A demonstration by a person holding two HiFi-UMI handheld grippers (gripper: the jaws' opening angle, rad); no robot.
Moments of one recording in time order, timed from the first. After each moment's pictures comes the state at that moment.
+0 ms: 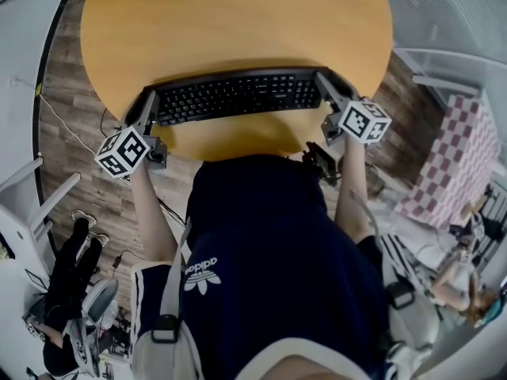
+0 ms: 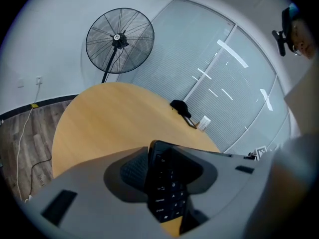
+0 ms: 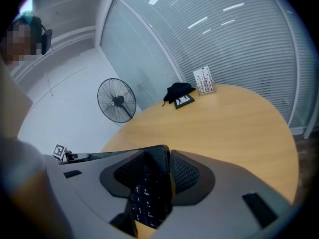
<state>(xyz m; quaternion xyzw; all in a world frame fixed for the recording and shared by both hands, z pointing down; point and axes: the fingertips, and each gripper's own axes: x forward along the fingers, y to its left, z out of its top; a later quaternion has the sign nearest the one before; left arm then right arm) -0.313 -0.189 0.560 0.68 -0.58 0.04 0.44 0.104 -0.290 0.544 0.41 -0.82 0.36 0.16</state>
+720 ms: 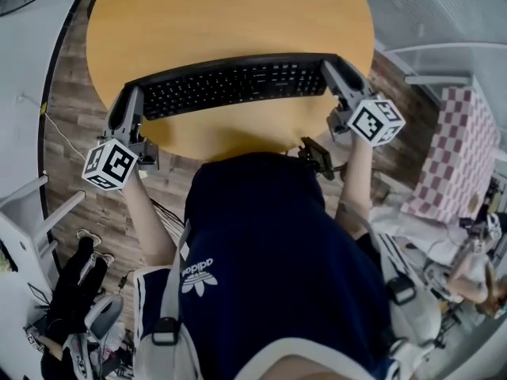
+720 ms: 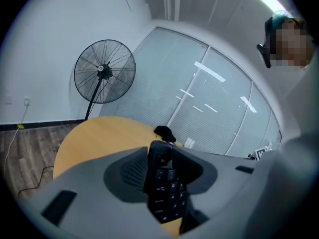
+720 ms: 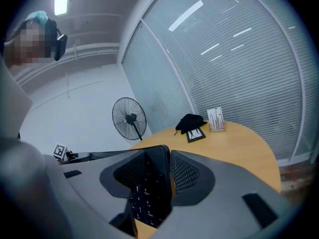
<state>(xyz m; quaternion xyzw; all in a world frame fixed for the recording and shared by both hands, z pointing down) -0.302 -0.197 0.436 0.75 -0.59 -0.04 0.31 0.117 -0.285 0.417 0.42 -0.87 0.25 0.08</state>
